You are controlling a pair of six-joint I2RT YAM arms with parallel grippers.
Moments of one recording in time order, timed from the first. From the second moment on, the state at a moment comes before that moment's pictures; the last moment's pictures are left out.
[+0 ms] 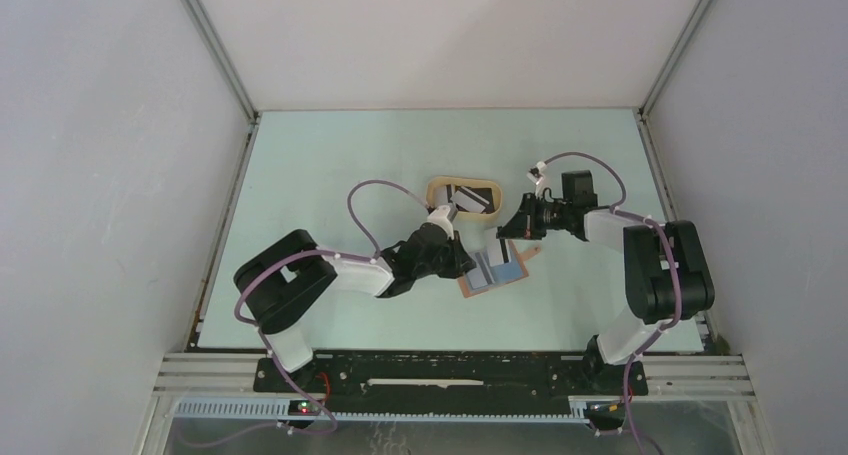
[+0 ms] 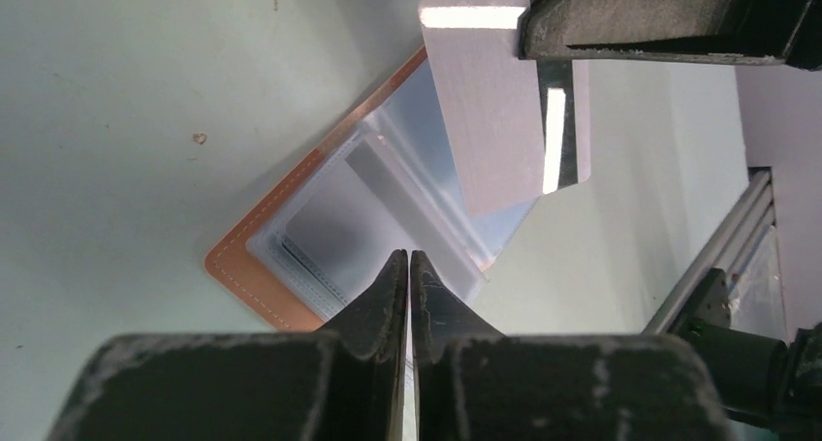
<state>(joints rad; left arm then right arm) -0.91 1.72 0.71 0.48 0.02 -0.79 0.11 1.65 0.79 0.02 -0.93 0.28</state>
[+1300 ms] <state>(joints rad) -0.94 1.75 0.80 0.28 -0.13 -0.87 0.13 1.78 0.80 -0.04 -0.96 0.28</state>
